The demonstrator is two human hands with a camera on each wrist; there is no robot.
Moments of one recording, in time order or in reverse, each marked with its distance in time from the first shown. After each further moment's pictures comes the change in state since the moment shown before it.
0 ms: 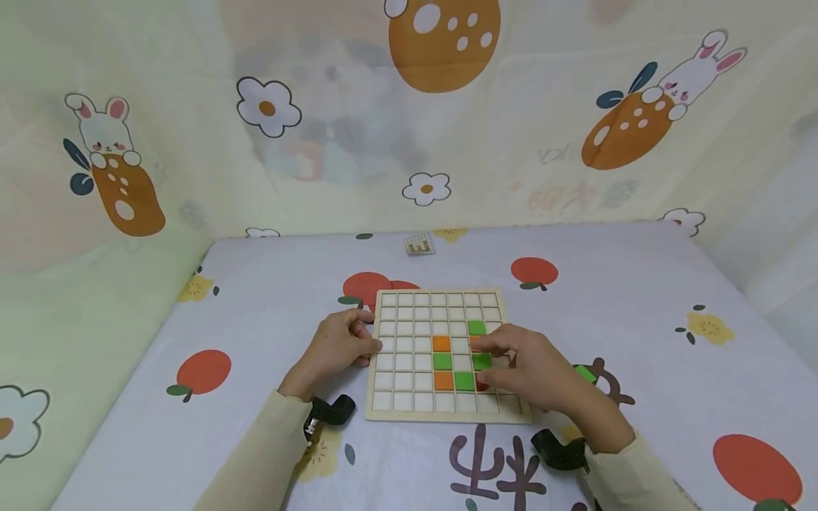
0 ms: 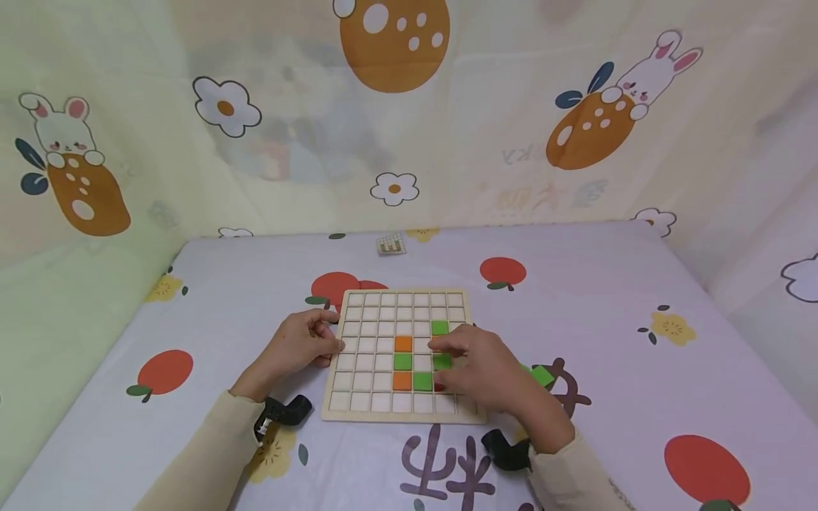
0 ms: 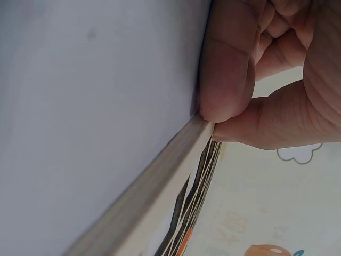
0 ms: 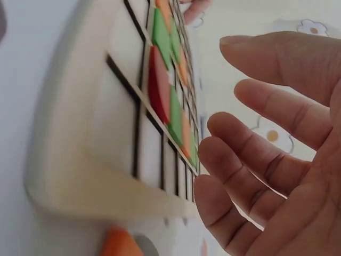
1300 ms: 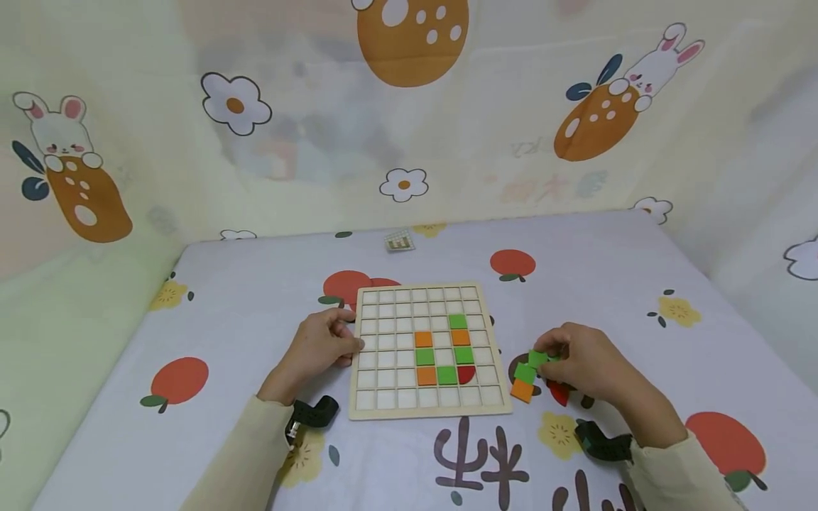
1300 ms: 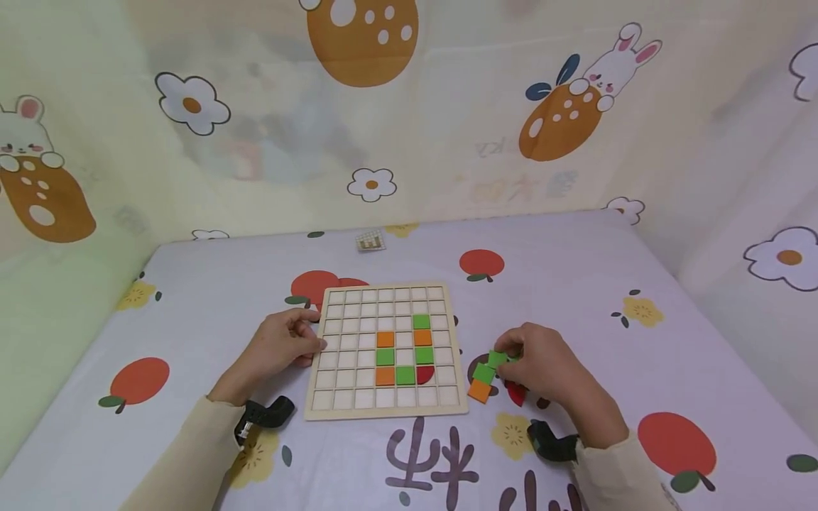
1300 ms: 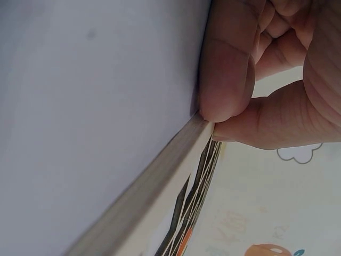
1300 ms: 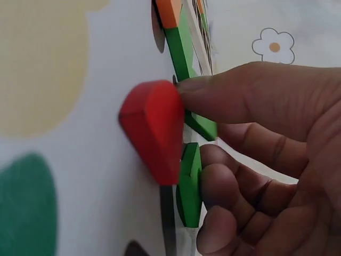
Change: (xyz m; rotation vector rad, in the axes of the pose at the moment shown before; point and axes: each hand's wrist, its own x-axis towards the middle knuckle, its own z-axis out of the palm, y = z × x) left_hand -0.001 0.002 0.002 0.004 -0.020 -0.016; right_hand -0.040 0.056 -0.047 -0.155 0.053 0.340
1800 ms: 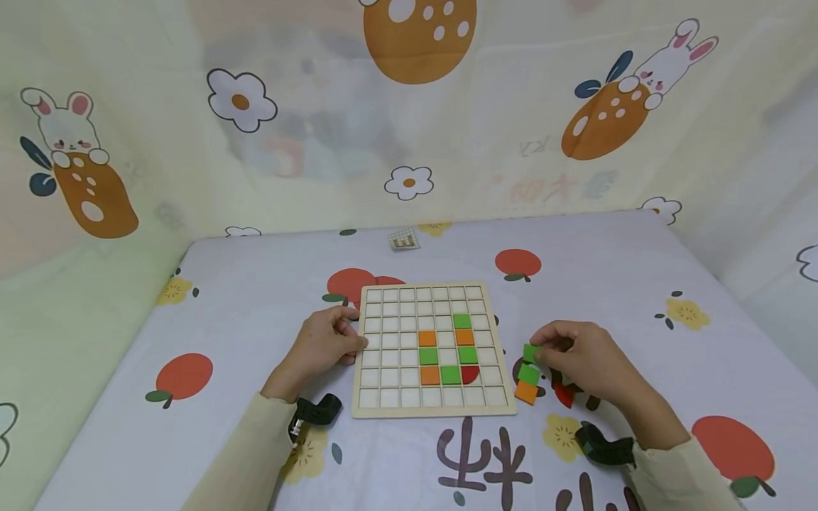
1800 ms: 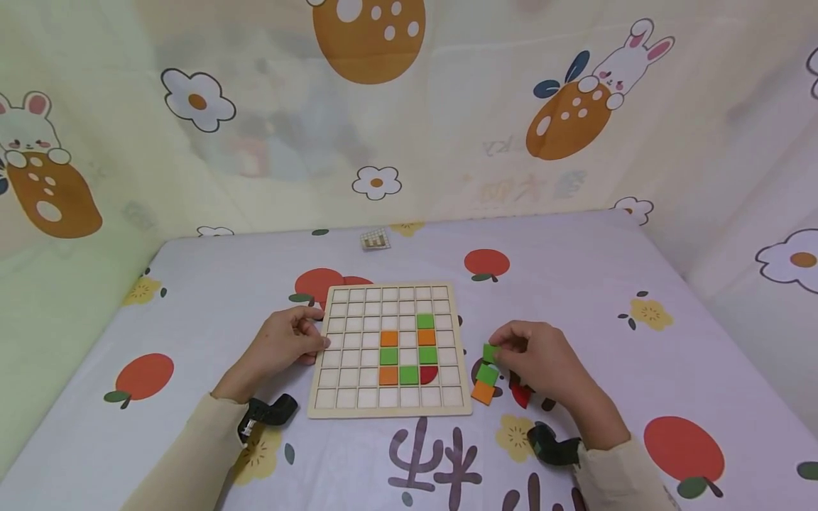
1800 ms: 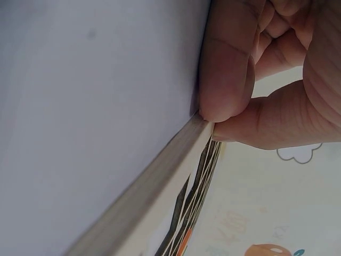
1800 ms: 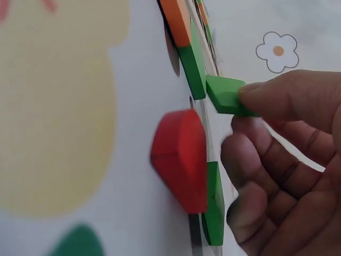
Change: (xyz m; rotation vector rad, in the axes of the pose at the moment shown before) left_hand 0.001 0.000 0.001 0.016 0.014 -0.018; right_hand 0.002 -0.001 0.005 0.152 0.060 -0.075
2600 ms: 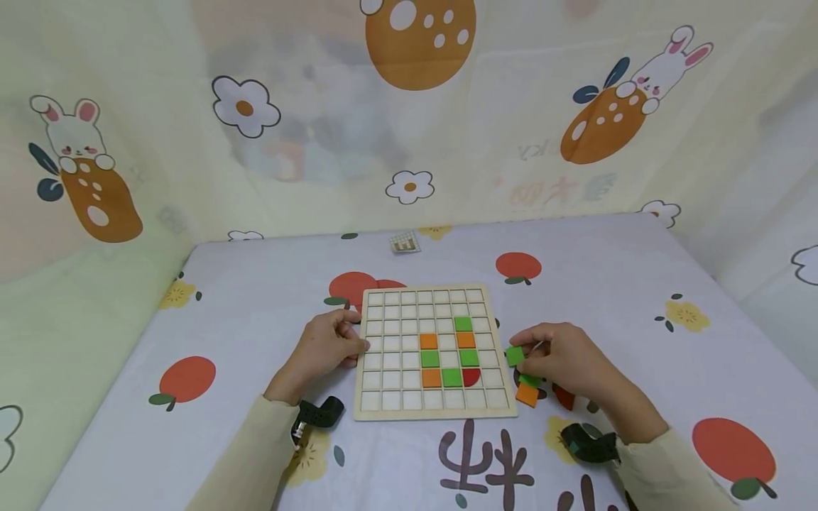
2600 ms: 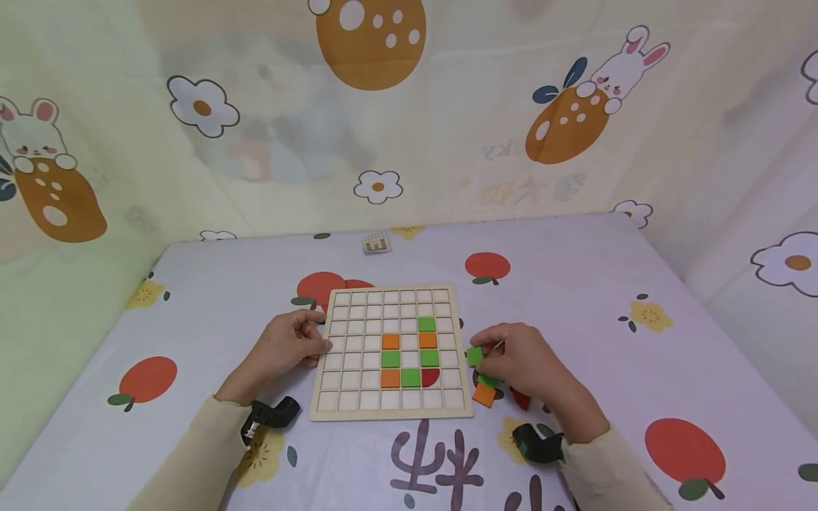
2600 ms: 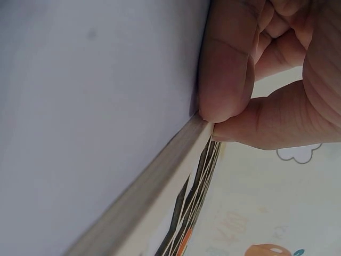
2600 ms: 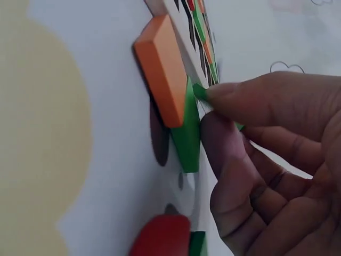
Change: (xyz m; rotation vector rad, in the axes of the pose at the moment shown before) left_hand 0.000 -0.001 0.000 0.002 0.004 0.022; right_hand 0.008 -0.018 0.012 0.008 -0.093 -0.029
